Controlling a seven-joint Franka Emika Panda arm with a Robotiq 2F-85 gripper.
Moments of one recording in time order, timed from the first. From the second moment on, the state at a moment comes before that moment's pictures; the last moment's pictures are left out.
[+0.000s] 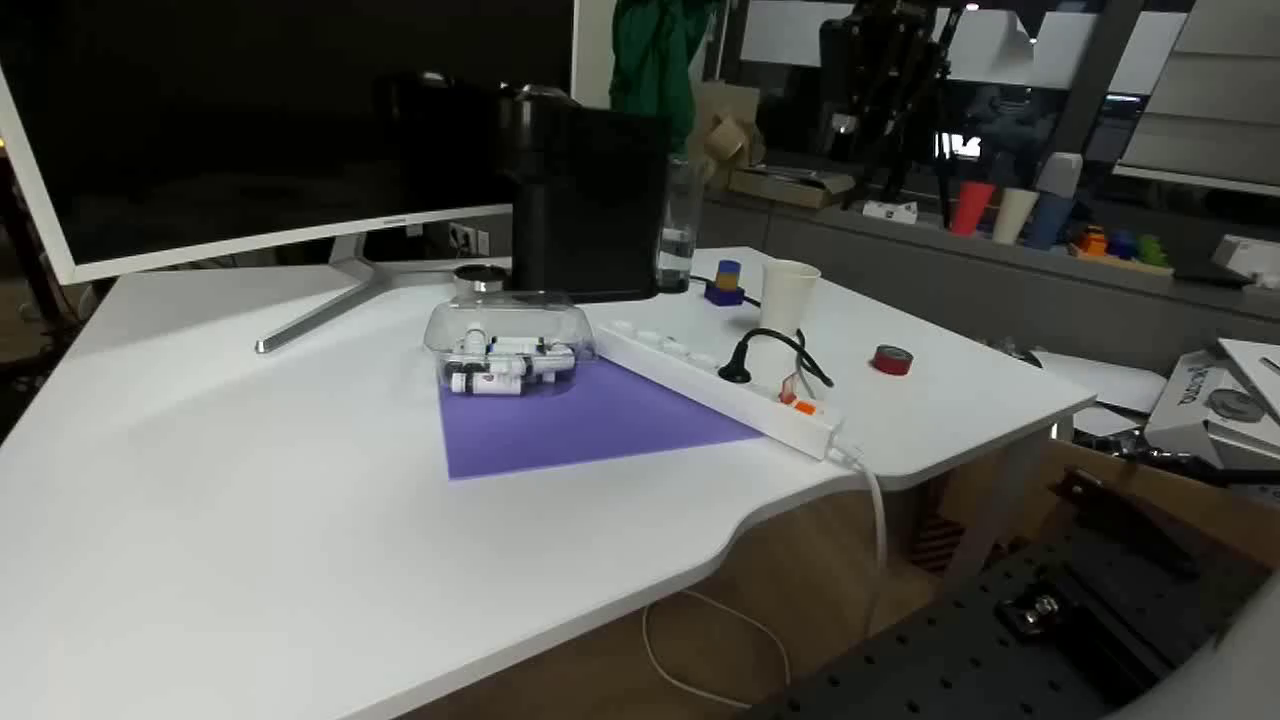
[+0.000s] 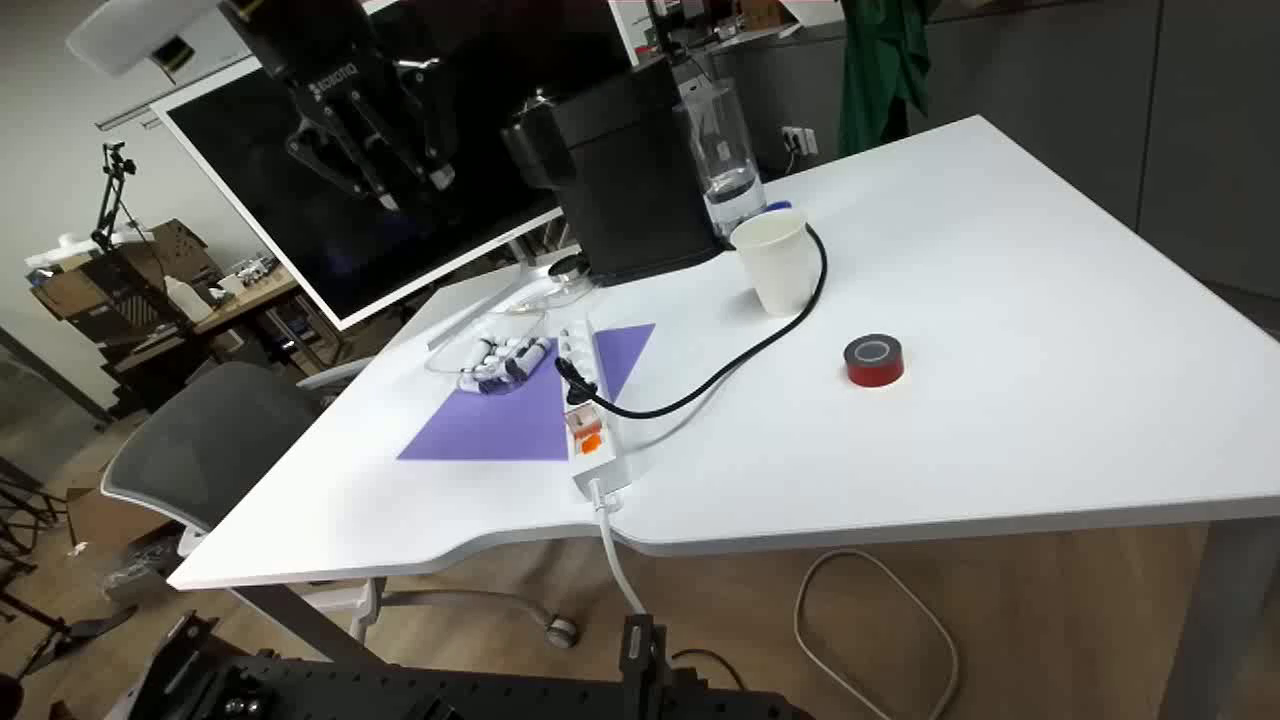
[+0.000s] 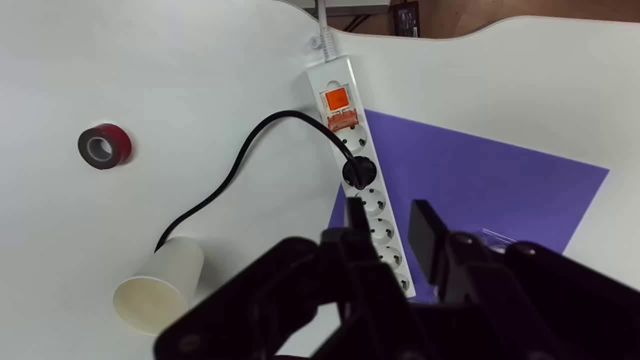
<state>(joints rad) -0.10 -0.42 -0.23 -2.61 -0.10 2.27 -0.35</state>
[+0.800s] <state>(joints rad) -0.10 -0.42 -0.23 -2.61 -0.10 2.27 -0.35</state>
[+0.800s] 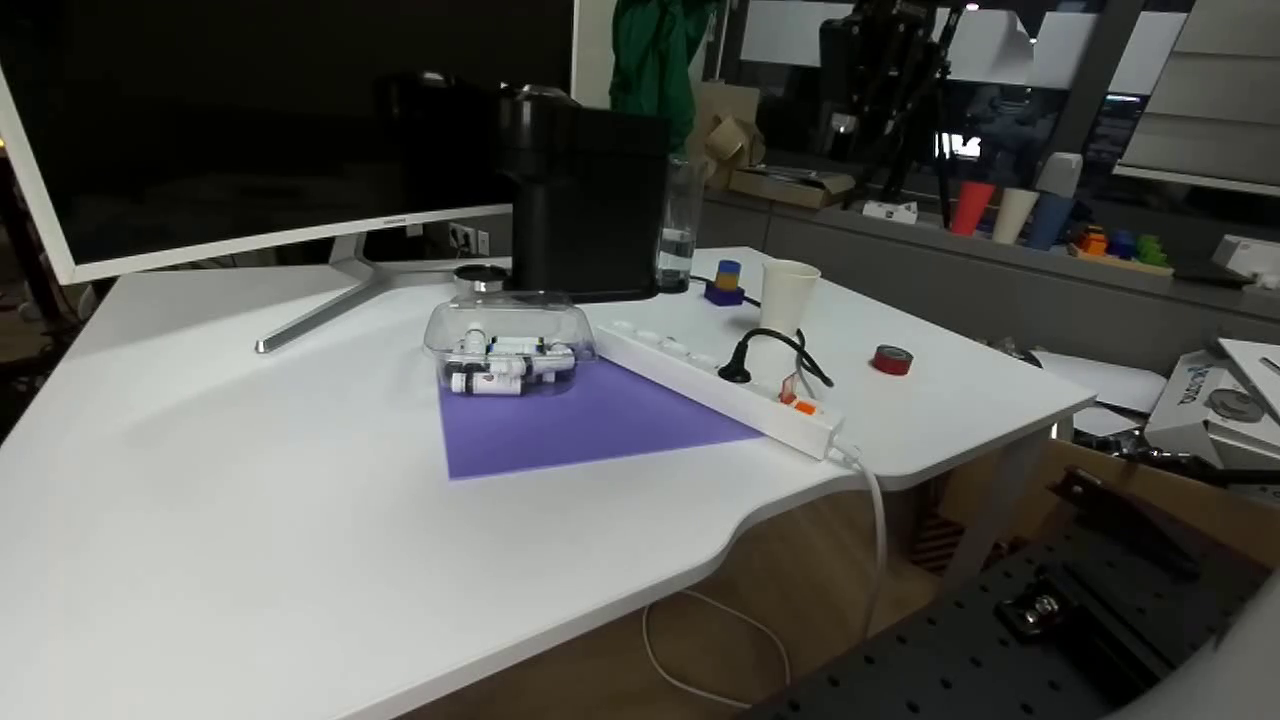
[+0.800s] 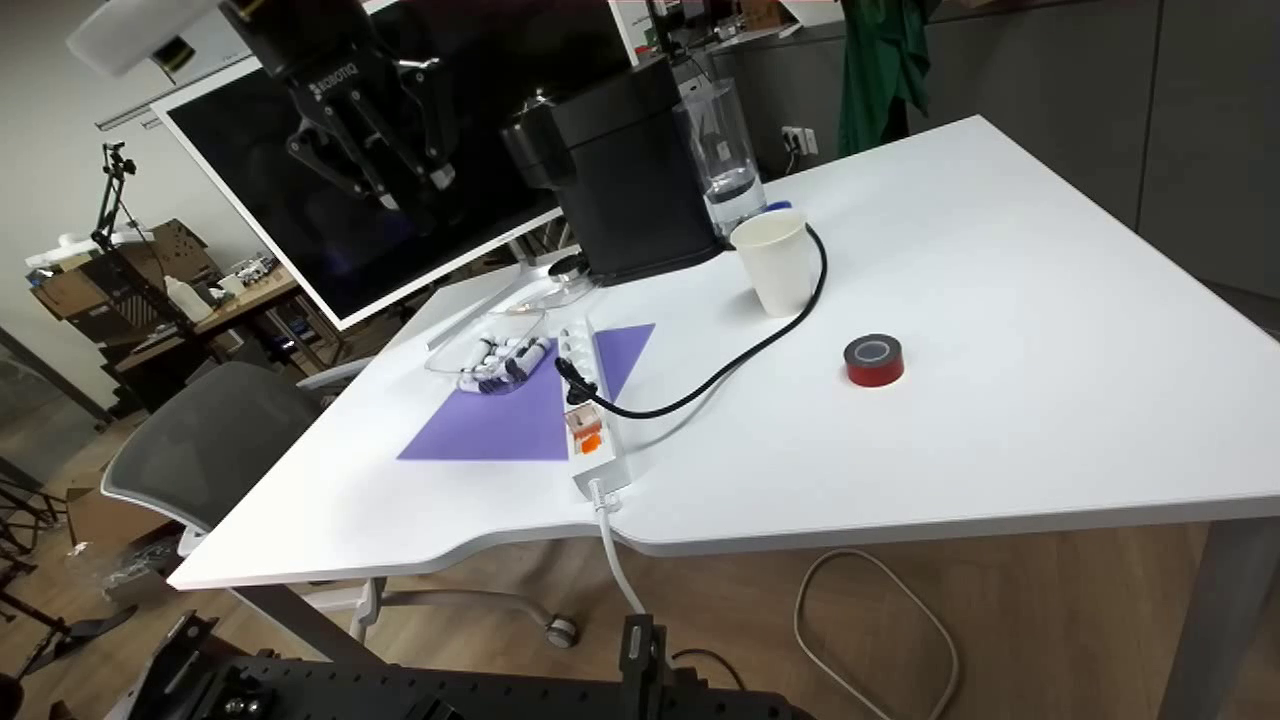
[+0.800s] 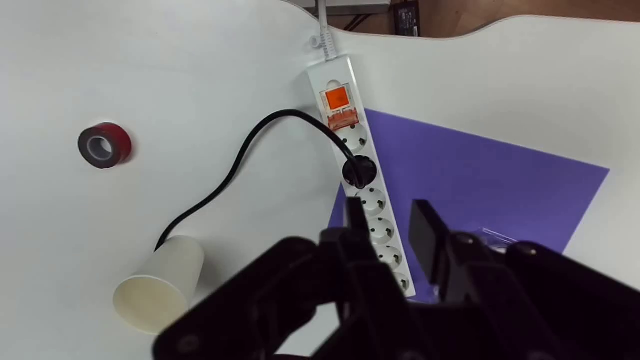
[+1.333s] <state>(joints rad) -0.10 -0.33 -0.22 -2.67 -0.11 2.54 -0.42</state>
